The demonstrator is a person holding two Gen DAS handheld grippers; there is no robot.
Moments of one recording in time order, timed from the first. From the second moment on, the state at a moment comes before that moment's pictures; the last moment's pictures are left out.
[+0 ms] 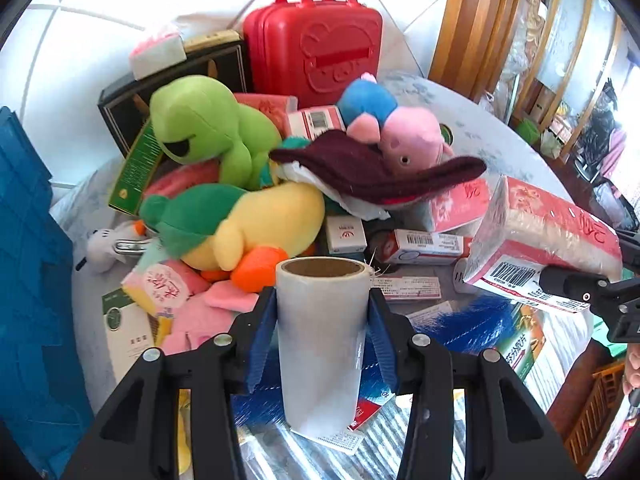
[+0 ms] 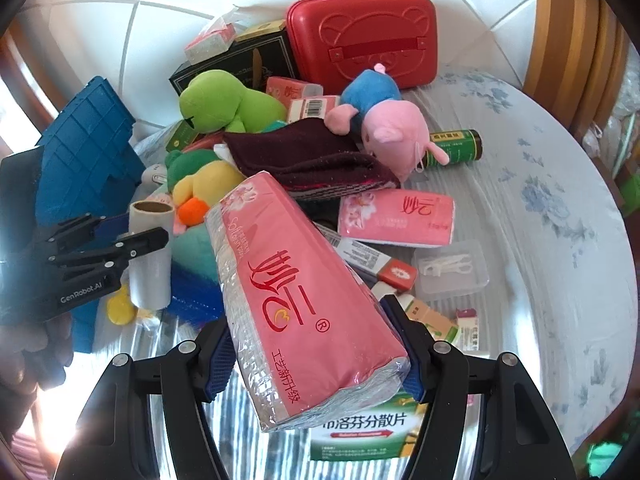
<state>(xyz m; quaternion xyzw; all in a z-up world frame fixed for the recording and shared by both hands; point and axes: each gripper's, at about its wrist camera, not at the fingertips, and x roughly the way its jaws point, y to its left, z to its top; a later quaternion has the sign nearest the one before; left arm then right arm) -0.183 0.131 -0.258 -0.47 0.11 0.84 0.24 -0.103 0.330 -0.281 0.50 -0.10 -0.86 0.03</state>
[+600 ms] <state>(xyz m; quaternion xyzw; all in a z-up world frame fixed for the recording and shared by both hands) -0.135 0.083 -0.139 -0.41 0.06 0.88 0.24 -0.059 0.299 -0.177 0.44 -0.09 -0.89 0.03</state>
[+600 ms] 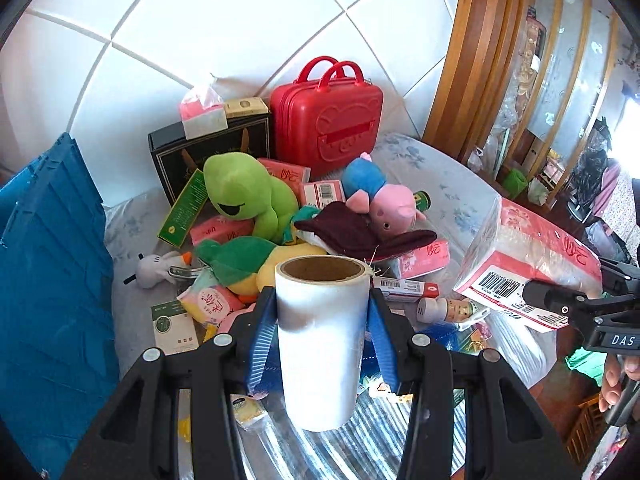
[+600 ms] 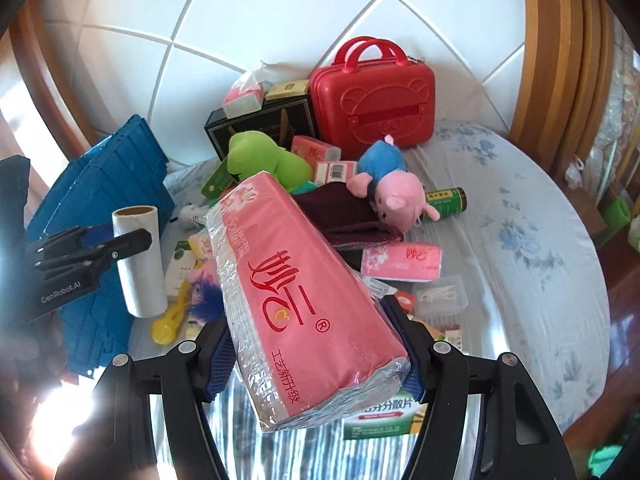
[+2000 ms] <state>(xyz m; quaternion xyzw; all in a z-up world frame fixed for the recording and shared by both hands) -0.071 -0.216 -0.015 -0.31 -0.02 0.94 0.11 -0.064 0.026 -0.045 0.35 0.00 -0.92 0.15</state>
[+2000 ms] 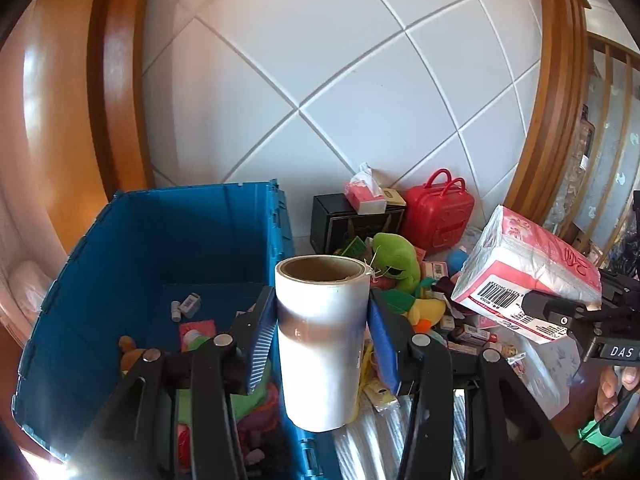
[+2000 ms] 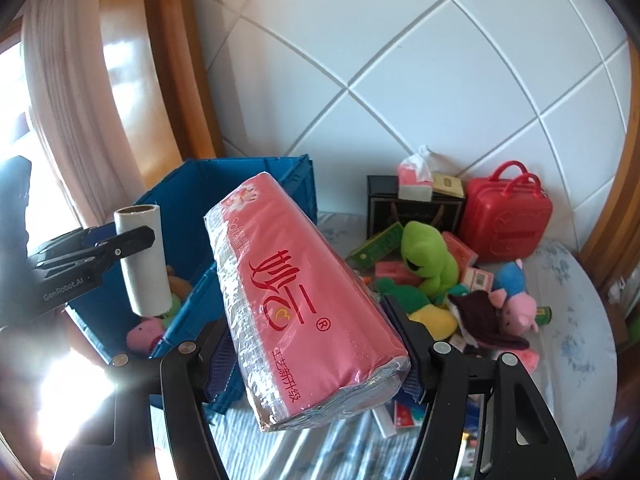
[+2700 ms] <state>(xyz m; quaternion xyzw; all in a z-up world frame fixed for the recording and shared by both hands) -0.087 -0.360 -0.029 -0.32 -0.03 0.95 0.01 -0.111 -0.153 -0.066 0.37 0.05 -0.89 0.25</state>
